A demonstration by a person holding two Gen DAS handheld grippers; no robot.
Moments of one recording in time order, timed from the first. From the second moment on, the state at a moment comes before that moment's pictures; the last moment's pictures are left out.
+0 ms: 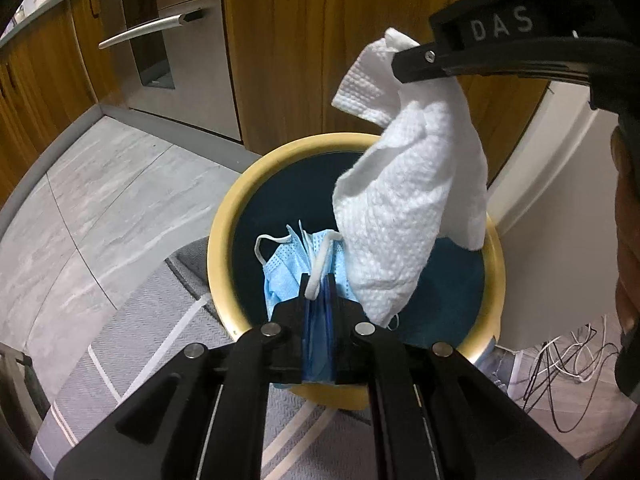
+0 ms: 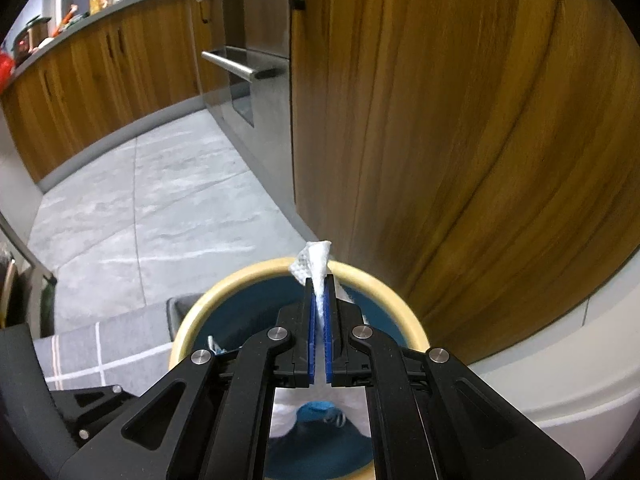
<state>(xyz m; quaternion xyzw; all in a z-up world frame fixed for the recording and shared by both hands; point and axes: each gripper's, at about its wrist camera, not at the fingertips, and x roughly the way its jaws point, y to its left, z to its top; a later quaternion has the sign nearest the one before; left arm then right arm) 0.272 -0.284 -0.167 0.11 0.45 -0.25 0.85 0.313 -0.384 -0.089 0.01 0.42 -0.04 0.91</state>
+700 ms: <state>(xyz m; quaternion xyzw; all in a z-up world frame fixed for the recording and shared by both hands) 0.245 -0.255 -0.131 0.11 0.41 -0.20 0.88 0.302 -0.393 -0.076 0.04 0.40 -0.04 0.91</state>
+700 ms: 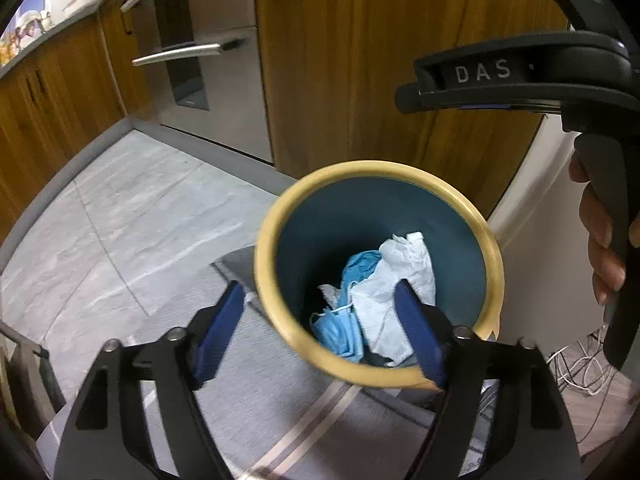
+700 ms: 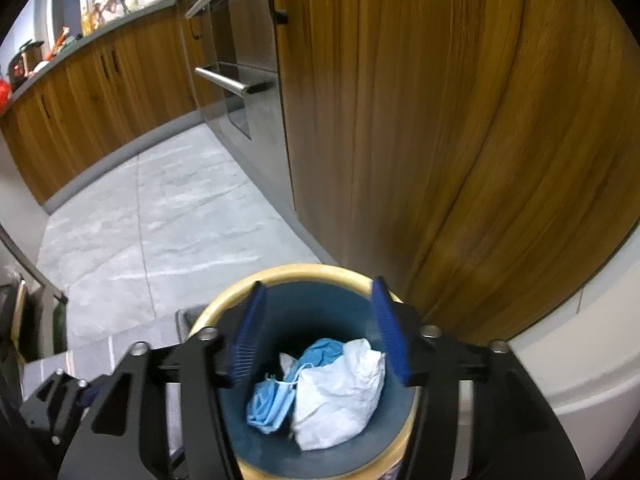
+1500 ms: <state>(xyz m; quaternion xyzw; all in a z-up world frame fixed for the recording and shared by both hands) 0.140 -0.138 -0.032 0.08 0.36 -0.14 0.92 0.196 -0.345 -0.015 0.07 0.36 0.02 0.93</state>
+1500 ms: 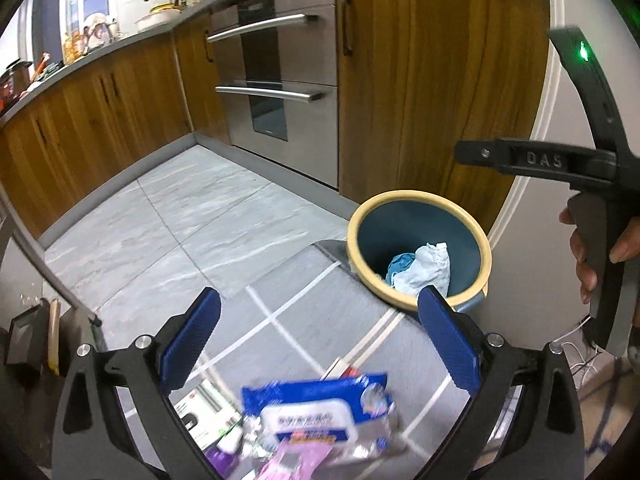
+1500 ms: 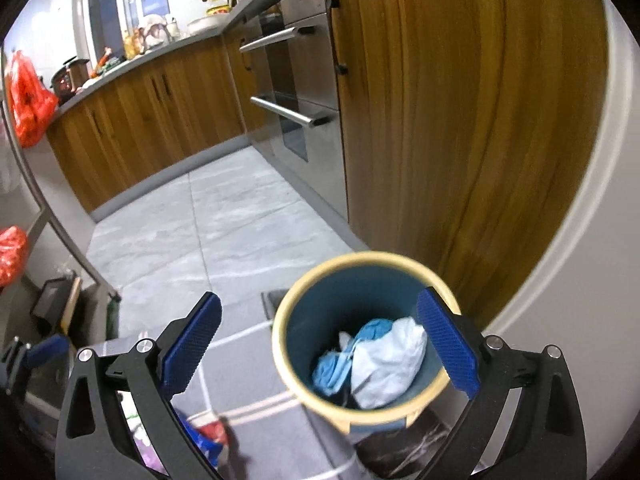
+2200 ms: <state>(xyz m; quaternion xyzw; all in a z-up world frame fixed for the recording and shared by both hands) 0.081 -0.039 -0.081 0.04 0.40 -0.08 0.91 0.149 -0.263 -0.052 0.05 0.44 0.06 0.90</state>
